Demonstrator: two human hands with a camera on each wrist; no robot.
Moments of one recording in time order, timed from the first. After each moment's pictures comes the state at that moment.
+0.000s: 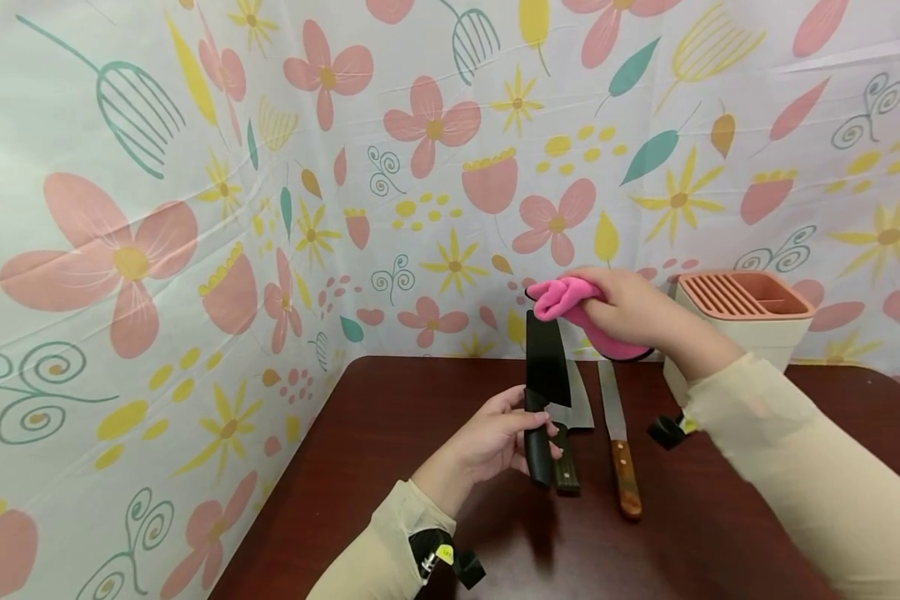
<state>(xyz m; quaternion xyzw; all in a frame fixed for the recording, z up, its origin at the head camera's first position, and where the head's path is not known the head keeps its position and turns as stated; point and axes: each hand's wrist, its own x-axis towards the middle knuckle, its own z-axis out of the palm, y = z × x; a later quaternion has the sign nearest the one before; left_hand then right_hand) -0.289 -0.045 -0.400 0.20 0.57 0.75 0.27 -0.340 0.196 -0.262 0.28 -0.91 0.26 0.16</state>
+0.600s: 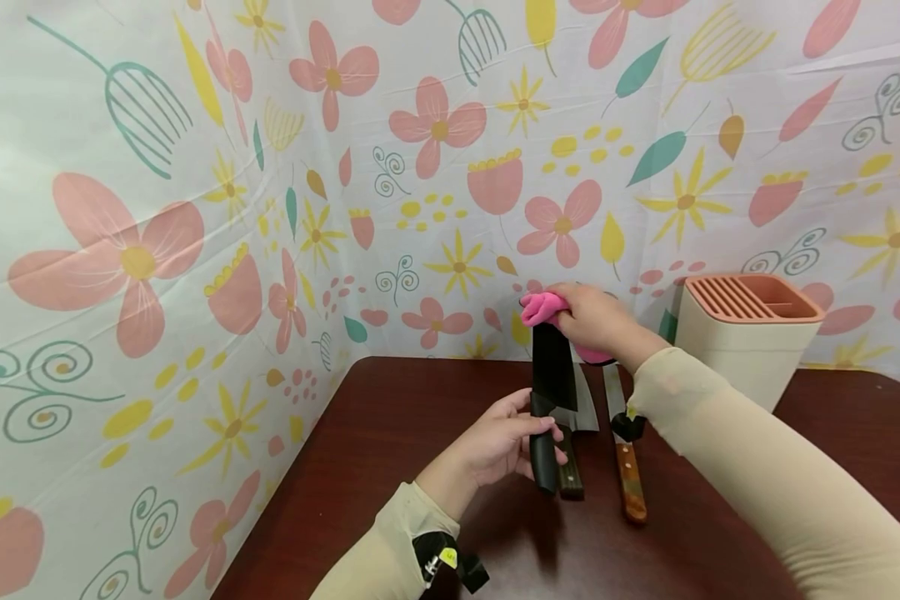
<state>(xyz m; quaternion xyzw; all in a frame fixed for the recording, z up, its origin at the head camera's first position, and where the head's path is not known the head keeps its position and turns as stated) -0.289 -0.046 -0.400 0.21 0.57 0.74 0.28 -0.409 0.170 -0.313 0.22 -0.94 0.20 0.15</state>
